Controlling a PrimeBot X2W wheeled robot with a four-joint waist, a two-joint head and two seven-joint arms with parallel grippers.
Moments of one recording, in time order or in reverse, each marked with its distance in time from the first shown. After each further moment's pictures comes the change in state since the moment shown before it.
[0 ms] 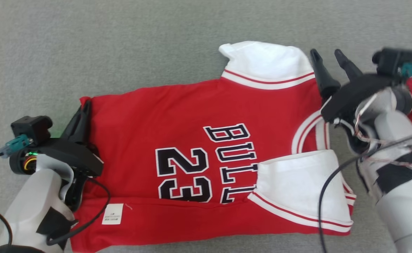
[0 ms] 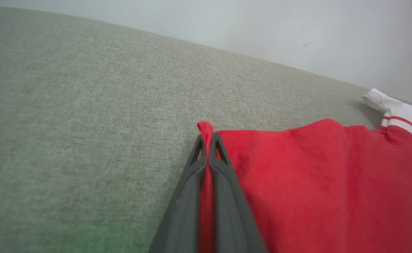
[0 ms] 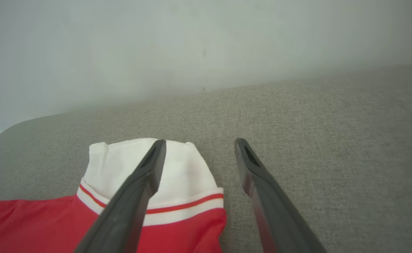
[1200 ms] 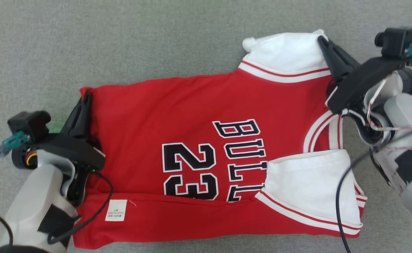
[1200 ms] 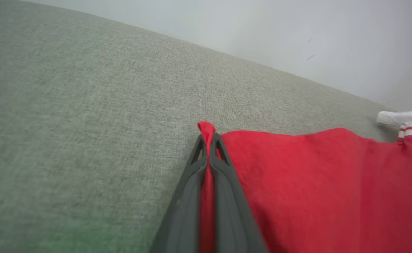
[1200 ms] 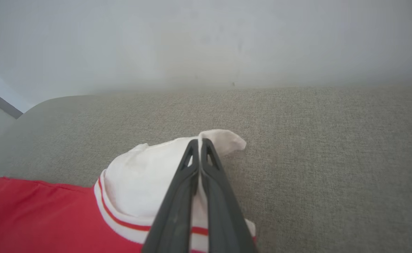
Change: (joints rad) left arm -0.002 -0.030 0.053 -0.050 0.009 0.000 -0.003; right arm -0.147 -0.179 0.361 0.017 0.314 0.000 -0.007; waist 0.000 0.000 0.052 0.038
